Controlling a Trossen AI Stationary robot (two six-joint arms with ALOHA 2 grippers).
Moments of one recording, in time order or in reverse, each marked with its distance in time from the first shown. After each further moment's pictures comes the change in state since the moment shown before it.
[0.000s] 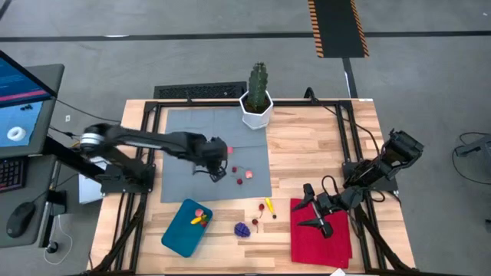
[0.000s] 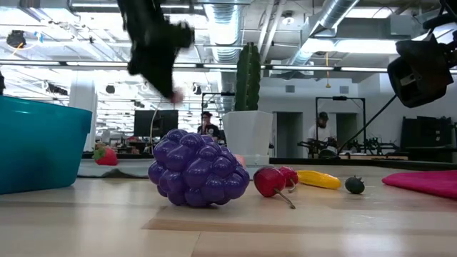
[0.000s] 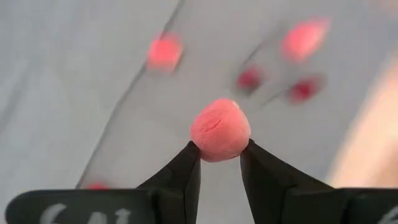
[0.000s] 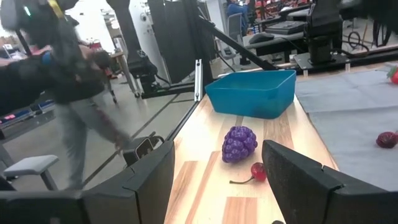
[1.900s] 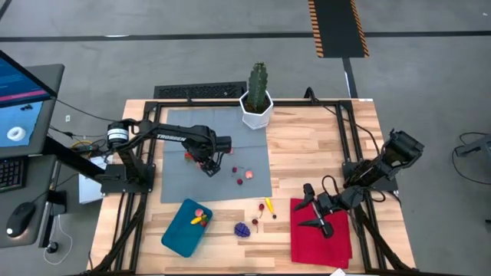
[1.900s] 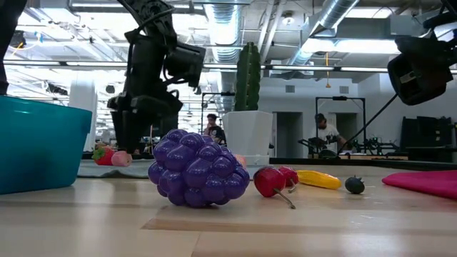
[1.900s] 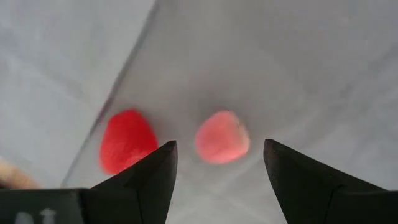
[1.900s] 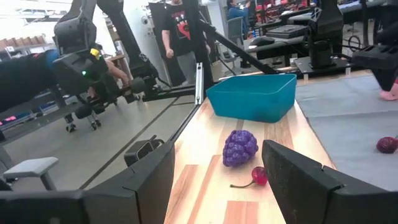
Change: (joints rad) left arm 0.196 0.285 -0.004 -0.257 0.156 -0.008; right arm 0.002 0.000 0.000 0.015 0.001 -0.011
